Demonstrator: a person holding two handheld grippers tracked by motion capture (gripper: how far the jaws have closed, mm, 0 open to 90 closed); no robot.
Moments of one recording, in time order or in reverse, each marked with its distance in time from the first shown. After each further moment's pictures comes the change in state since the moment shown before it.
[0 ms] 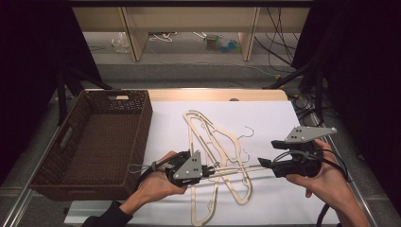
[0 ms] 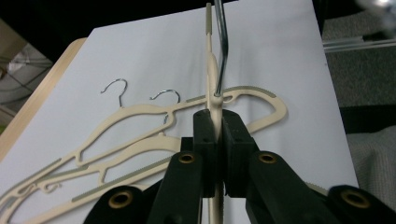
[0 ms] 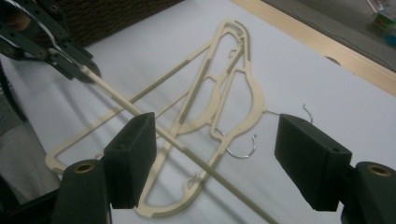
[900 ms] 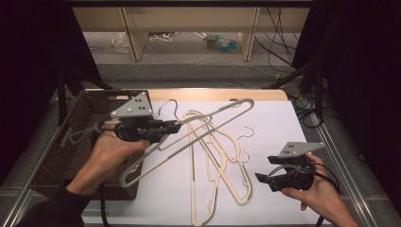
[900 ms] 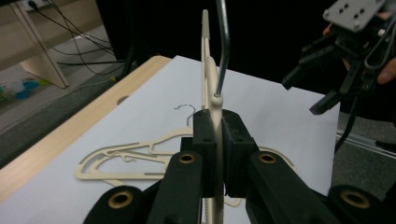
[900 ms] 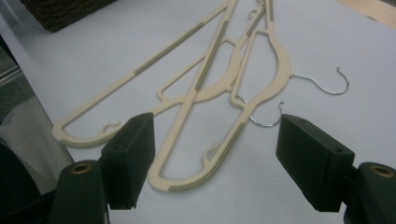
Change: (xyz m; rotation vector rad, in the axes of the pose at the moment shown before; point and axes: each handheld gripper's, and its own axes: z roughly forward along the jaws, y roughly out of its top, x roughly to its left) left arm 0.064 0.048 -0.129 -0.126 0.158 -0.352; right arm 0.012 -0.035 0.023 0.057 0.016 0.063
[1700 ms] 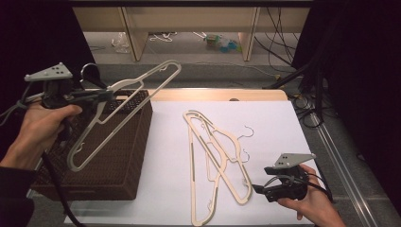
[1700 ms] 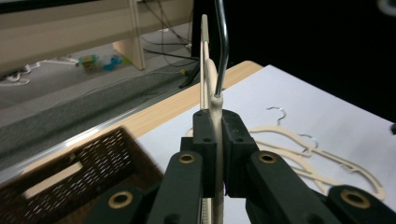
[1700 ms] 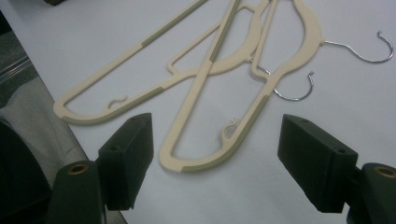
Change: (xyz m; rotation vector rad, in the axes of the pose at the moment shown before) left arm 0.125 -0.035 -0.107 -0.048 0.270 -0.171; right arm 0.006 -0.026 0.020 0.057 0.047 0.023
